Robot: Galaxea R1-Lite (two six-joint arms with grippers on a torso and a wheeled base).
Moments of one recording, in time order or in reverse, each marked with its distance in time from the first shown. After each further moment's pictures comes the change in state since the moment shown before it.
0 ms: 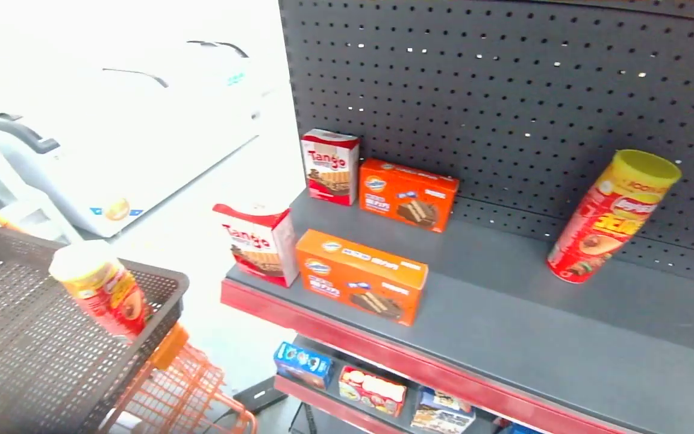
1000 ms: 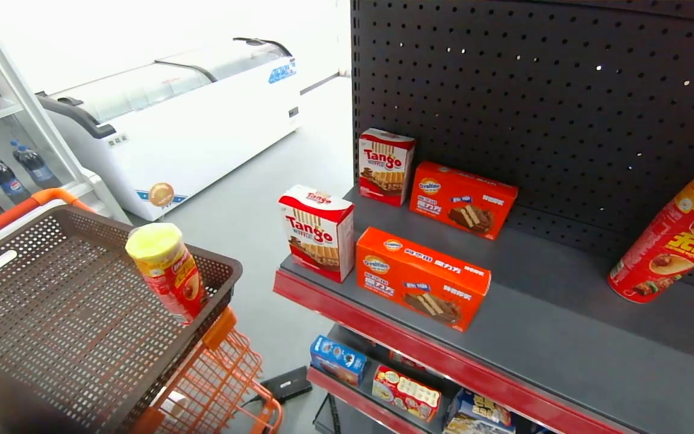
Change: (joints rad) left arm 0.004 0.227 -0.206 0.042 0.084 0.028; right arm 0.000 0.000 0.000 -0.001 0.000 0.001
